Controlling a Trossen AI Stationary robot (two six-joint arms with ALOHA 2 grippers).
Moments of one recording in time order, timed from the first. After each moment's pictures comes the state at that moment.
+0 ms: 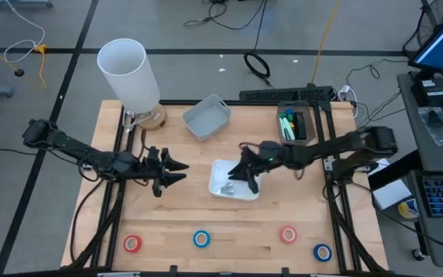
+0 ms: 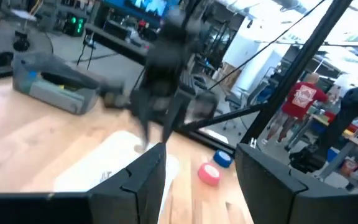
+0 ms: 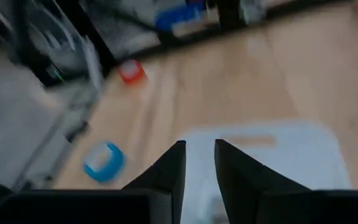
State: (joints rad) left arm -0.31 0.87 0.31 0.60 -0.30 -0.46; right arm -0.02 1.51 0.73 0.44 -0.26 0.30
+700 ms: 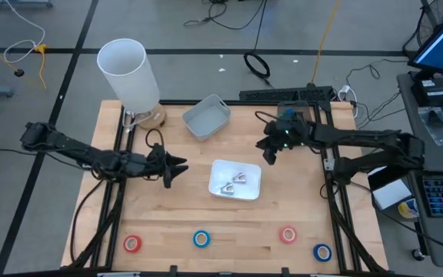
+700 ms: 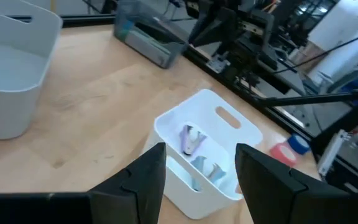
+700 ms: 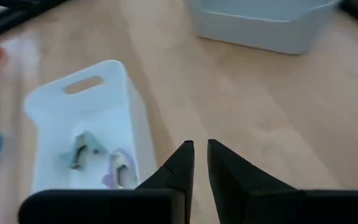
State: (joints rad) left arm -0.23 0.87 0.31 0.29 -0.43 -0.66; right arm -0.31 1.18 0.73 -0.23 -0.13 0.24
